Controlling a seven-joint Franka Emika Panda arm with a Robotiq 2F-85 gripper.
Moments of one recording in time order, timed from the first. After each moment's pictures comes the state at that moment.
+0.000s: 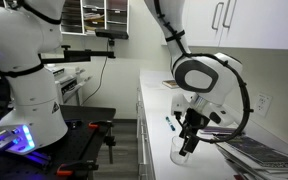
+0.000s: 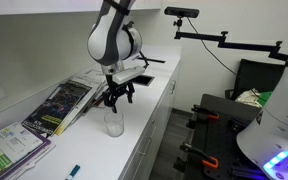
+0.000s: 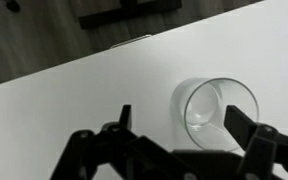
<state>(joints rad) 0.00 0.54 -0.02 -2.14 0.12 2.46 0.11</state>
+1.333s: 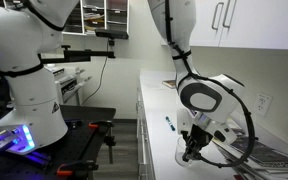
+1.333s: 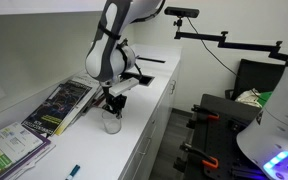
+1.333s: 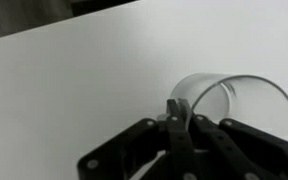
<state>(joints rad) -0.02 0.74 0.00 -1.98 0.12 2.51 0.07</state>
